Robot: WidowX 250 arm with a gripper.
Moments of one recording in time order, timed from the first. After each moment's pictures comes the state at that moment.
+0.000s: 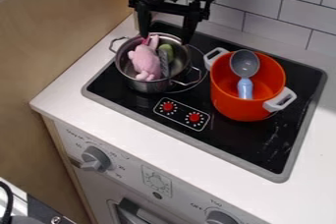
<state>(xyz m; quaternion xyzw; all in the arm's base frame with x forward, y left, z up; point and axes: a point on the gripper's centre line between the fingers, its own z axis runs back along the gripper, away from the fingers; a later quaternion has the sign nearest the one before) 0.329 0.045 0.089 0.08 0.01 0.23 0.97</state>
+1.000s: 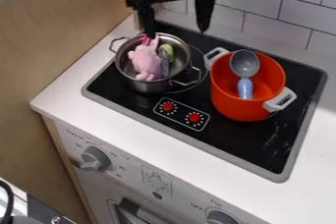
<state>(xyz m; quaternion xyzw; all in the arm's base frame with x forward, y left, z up) 0.289 0.005 0.141 -0.03 -0.03 0.34 0.94</state>
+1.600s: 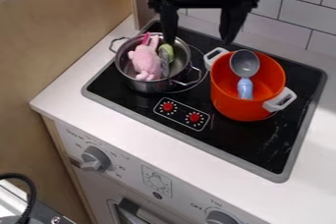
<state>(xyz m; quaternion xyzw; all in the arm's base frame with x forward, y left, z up) 0.268 -0.033 0.153 0.06 -0.07 0.32 0.94</state>
